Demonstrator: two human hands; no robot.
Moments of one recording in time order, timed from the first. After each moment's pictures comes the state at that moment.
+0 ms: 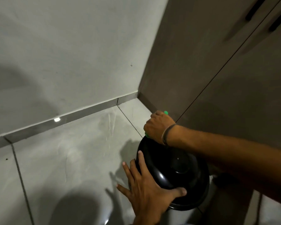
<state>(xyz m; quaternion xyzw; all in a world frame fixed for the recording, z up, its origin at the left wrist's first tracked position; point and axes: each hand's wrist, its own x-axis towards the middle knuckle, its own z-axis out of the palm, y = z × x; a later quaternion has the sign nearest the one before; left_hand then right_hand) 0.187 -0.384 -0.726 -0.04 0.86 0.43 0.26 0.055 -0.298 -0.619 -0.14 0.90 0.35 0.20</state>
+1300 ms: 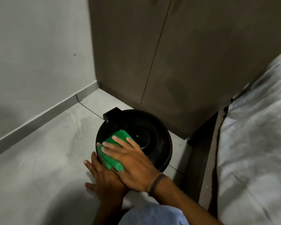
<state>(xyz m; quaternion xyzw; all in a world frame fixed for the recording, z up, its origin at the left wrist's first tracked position) 0.195 -0.387 -0.733 0.00 0.91 0.36 0.21 0.224 -0.279 -0.707 -0.04 0.97 -0.23 -0.01</state>
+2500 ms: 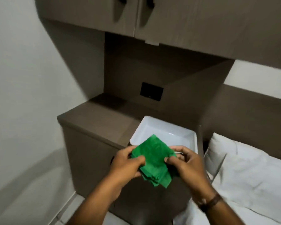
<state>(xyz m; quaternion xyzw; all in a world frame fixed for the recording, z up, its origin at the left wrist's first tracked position) 0.023 -0.151 -0.031 0.18 0.65 0.63 0.39 0.173 -0.022 -0.017 0.40 0.66 -0.56 -0.29</state>
